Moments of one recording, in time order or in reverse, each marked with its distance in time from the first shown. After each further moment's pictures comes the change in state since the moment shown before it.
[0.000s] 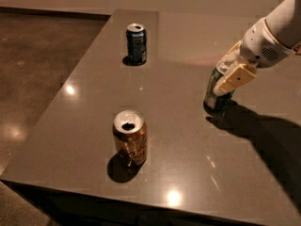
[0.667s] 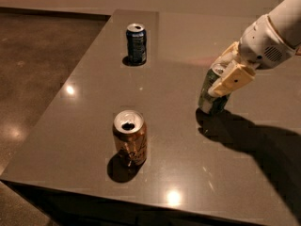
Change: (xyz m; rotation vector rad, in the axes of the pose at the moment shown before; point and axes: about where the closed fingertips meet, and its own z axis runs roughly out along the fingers) arm -0.025 0.034 -0.012 -0.046 -0.065 -0.032
